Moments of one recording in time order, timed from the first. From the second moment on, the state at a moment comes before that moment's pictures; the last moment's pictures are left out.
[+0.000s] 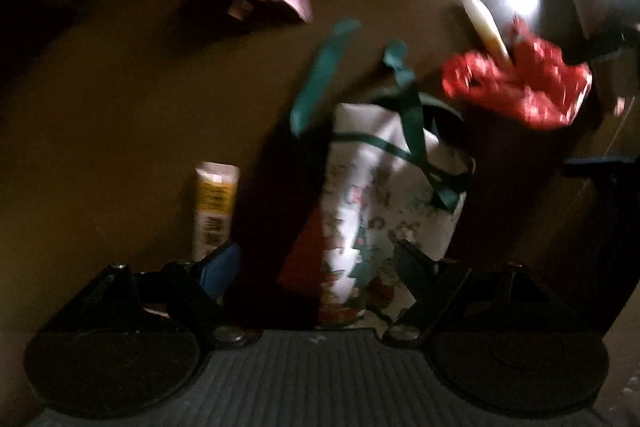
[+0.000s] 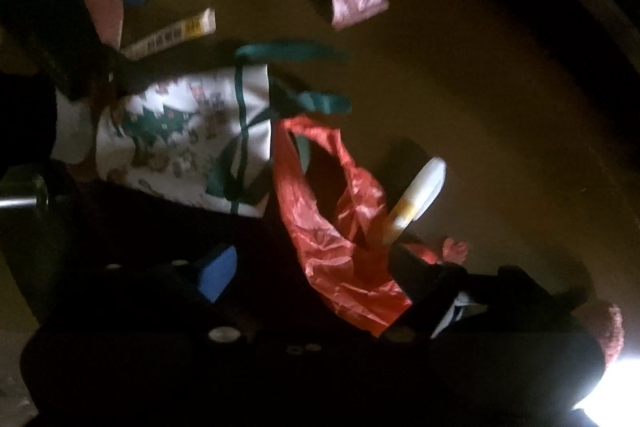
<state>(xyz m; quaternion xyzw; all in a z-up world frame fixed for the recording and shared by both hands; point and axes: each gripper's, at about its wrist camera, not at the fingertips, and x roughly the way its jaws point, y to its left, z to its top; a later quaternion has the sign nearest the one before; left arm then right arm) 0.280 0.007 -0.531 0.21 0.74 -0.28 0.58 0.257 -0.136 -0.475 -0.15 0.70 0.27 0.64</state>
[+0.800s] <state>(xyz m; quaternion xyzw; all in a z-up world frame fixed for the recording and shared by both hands) 0.267 0.021 -0.586 0.16 0.78 -0.26 0.55 0.265 -0.145 -0.507 -0.14 0.74 0.24 0.61</state>
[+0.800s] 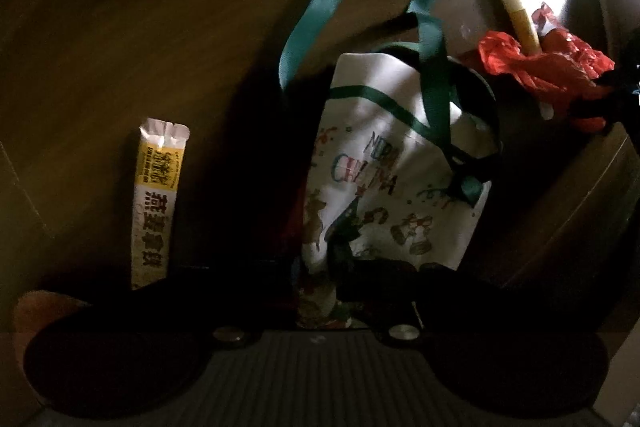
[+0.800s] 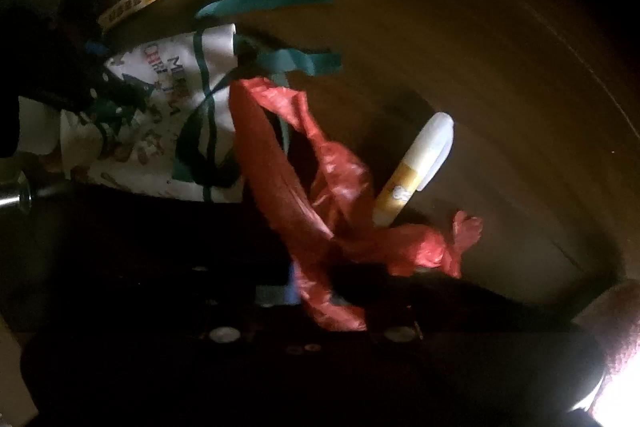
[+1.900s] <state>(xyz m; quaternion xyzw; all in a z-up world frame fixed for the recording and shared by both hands) 0.278 0.014 -0.276 0.16 0.64 -0.20 0.72 0.231 -0.223 -0.229 0.17 0.59 0.15 0.77</state>
